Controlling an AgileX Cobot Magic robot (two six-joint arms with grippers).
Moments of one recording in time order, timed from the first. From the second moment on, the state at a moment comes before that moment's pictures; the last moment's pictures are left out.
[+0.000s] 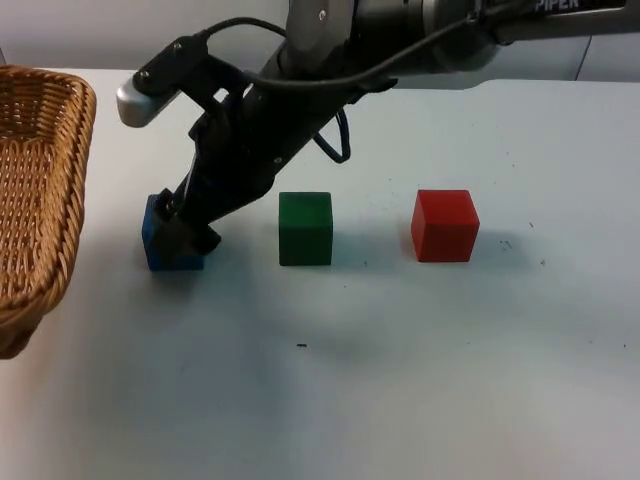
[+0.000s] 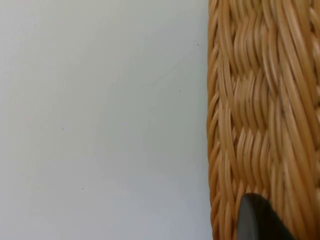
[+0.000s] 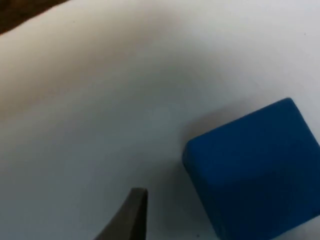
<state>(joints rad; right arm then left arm) 0.69 2.46 -1.92 0.47 0.61 -0.87 0.64 1.34 -0.71 -0.67 0.97 0.75</state>
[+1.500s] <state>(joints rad) 0.69 2.53 -1.93 0.55 0.52 -1.02 0.64 1.34 -0.71 -0.69 0.98 0.75</state>
